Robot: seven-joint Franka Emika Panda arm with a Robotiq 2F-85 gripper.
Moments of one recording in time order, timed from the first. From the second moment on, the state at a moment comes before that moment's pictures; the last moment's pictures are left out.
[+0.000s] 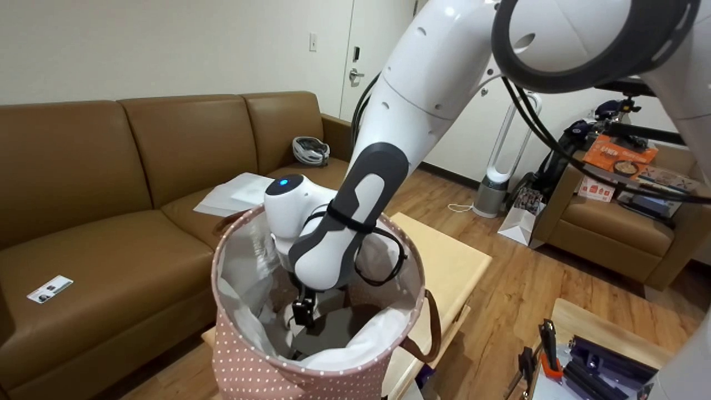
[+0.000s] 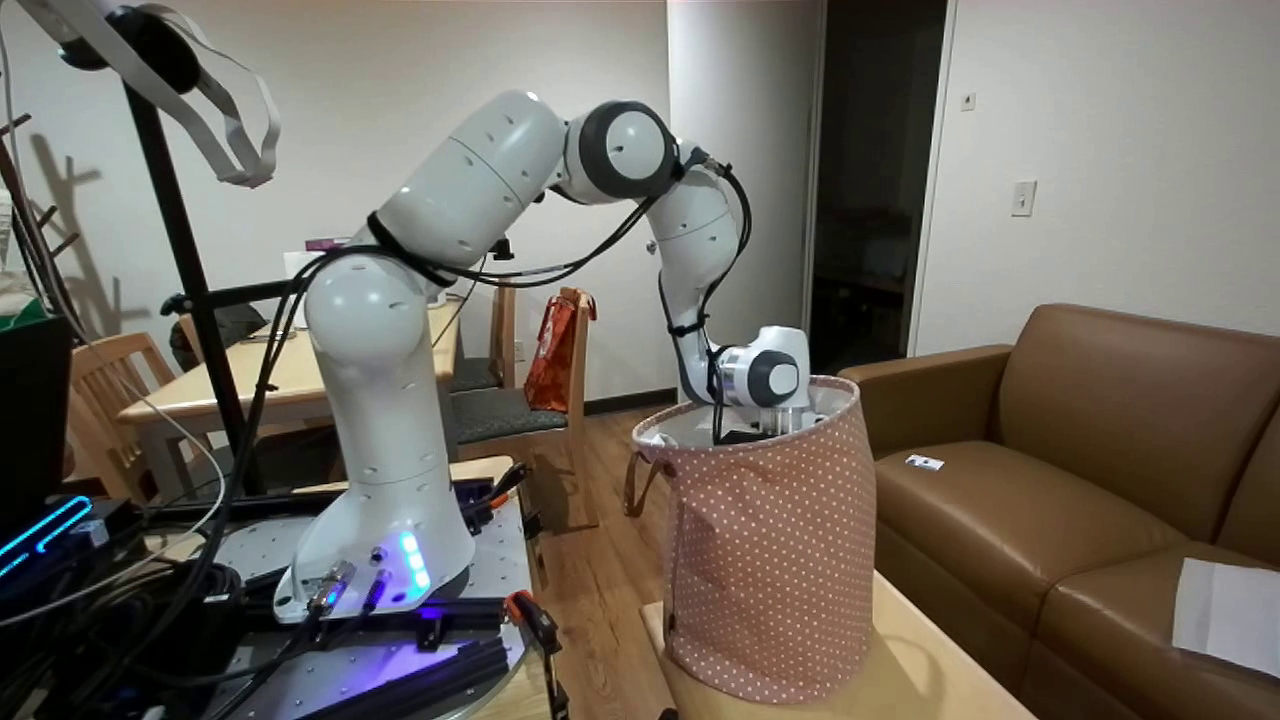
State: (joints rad) arm 0.16 0.83 -0.05 -1.92 -0.34 2.60 -0.06
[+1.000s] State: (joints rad) arm 0.10 0.85 0.02 -1.93 -0.32 2.47 -0.23
